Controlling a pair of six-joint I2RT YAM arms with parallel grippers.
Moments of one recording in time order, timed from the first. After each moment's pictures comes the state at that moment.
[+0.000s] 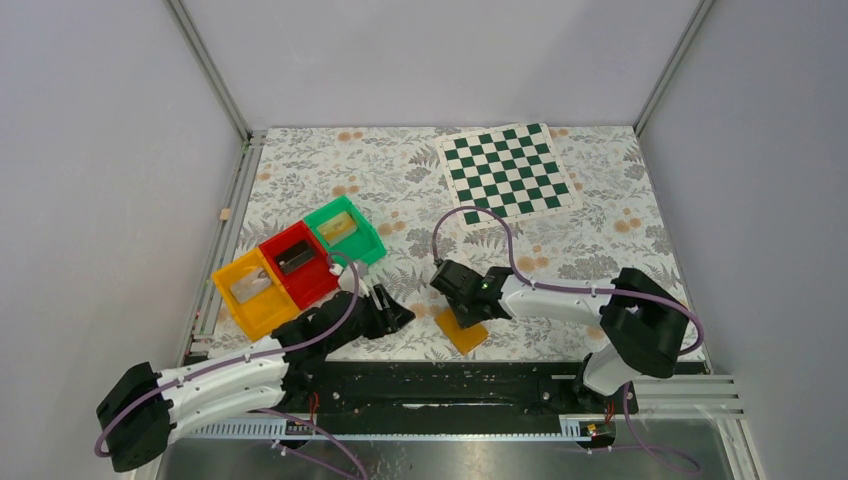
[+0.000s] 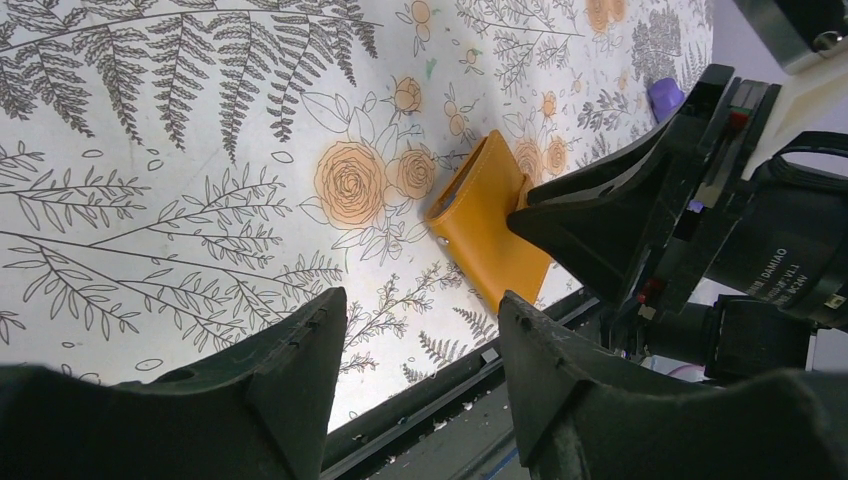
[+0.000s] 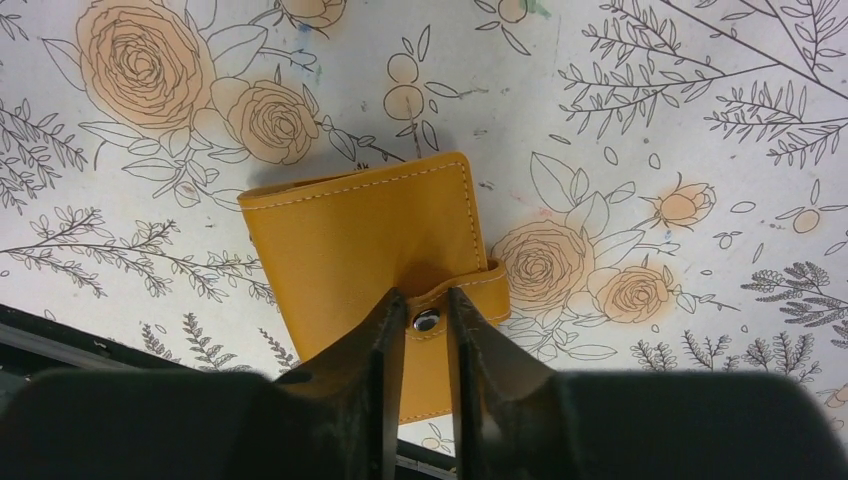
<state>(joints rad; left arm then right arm) -0.94 0.75 0.22 0.00 -0.14 -1.06 1.04 1.57 0.89 -0.54 0.22 0.53</state>
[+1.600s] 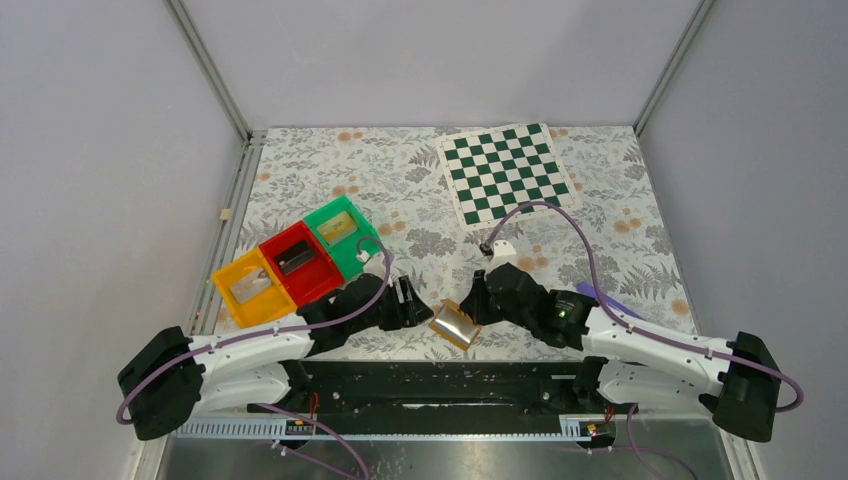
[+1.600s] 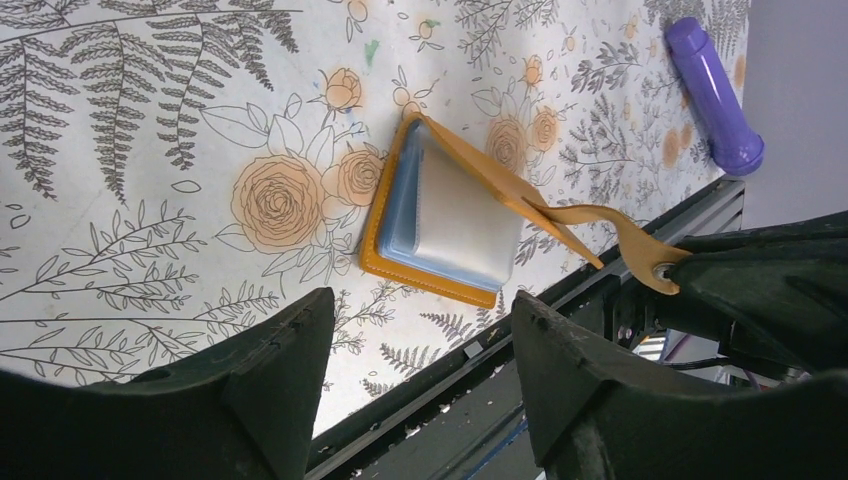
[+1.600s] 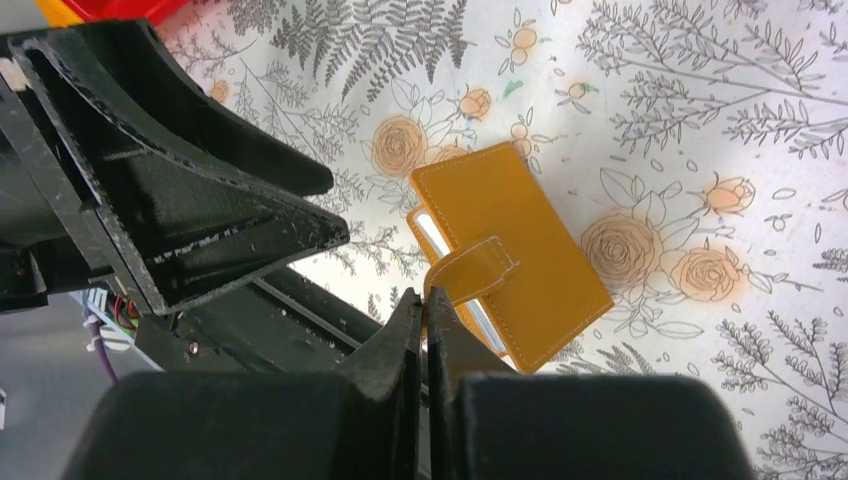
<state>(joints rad) -0.94 1.04 0.39 0.03 -0.04 -0.99 1.04 0.99 0.64 -0.34 0.19 0.74</state>
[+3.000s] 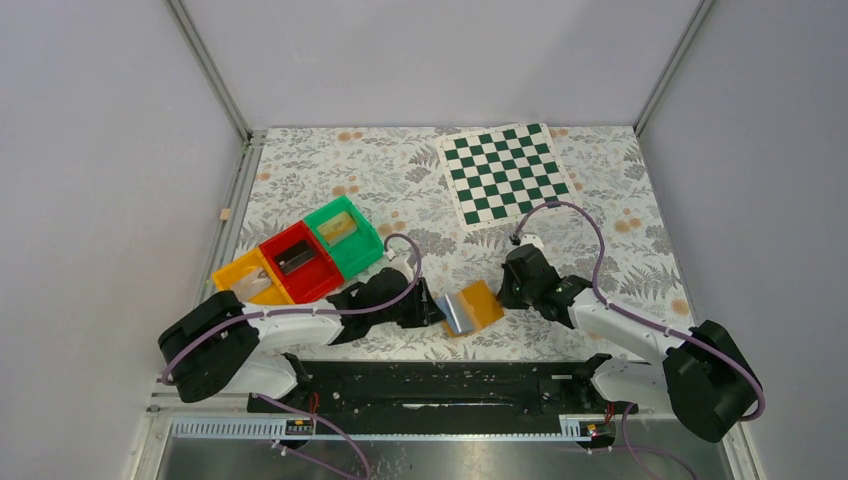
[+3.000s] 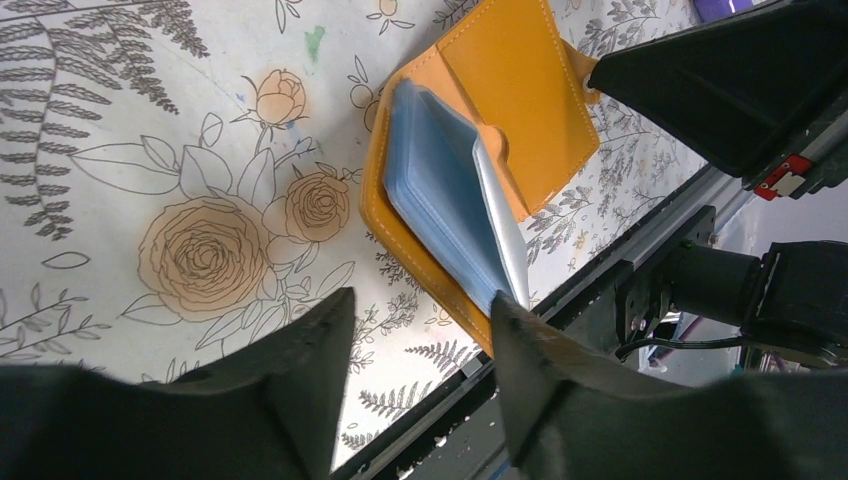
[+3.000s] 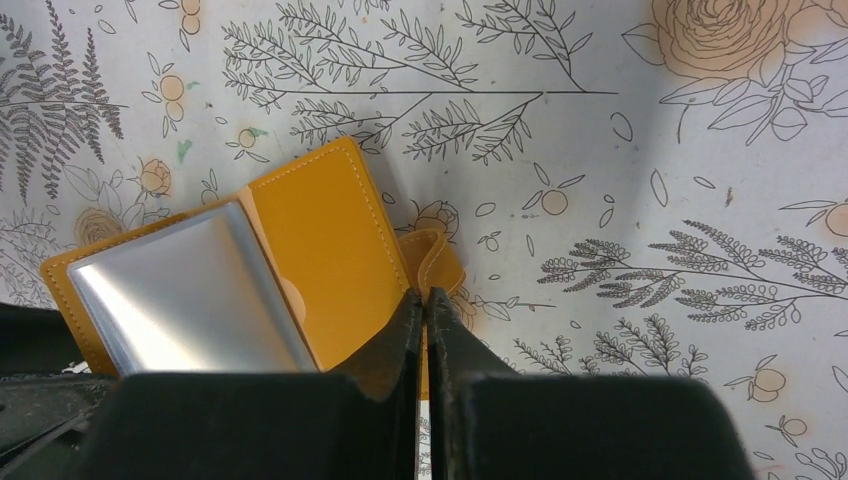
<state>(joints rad) -0.94 1.32 0.45 0.23 0.08 -0.95 0.65 1.16 0.52 -0.27 0.11 0.61</state>
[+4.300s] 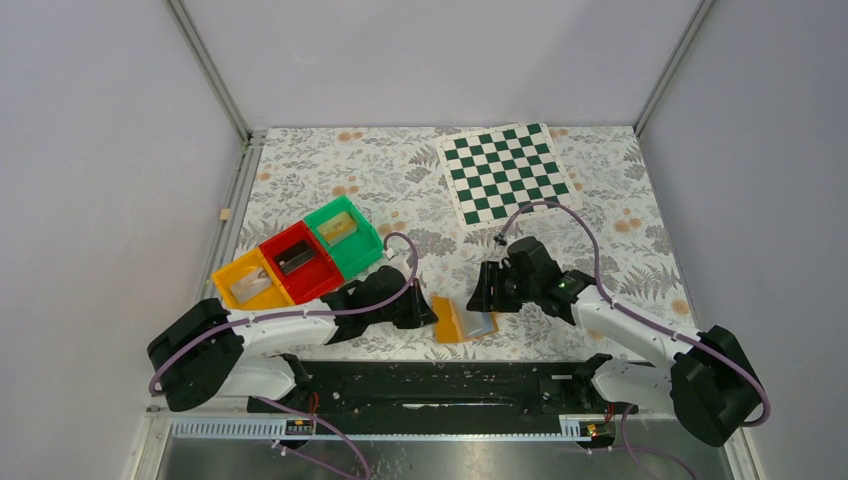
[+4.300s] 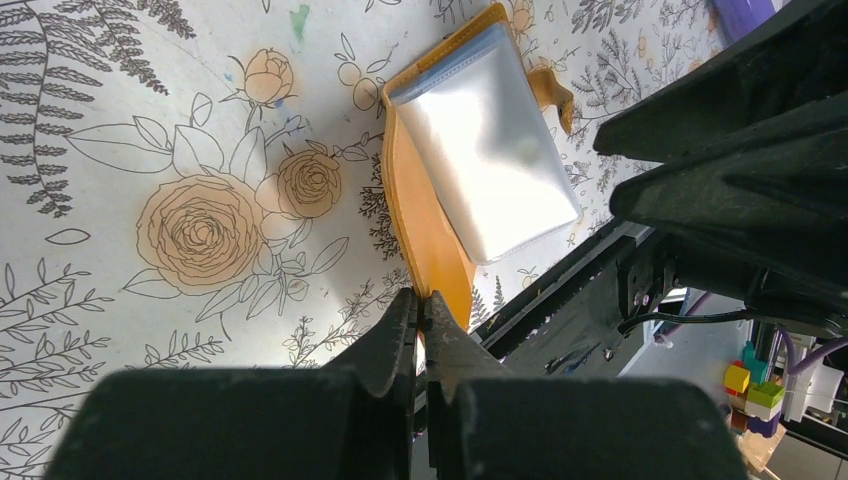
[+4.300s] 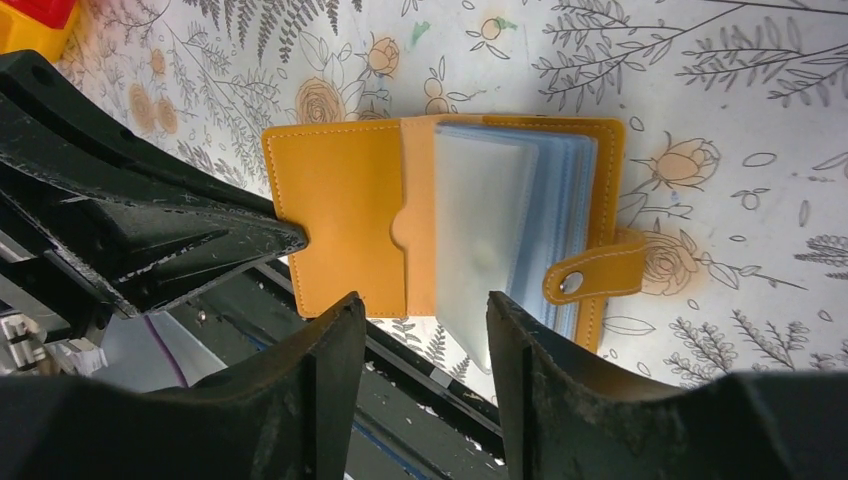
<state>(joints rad) -0.94 1.26 0.47 0.12 0.10 -0.91 0.65 1.13 0.58 -0.30 -0.28 0.65</state>
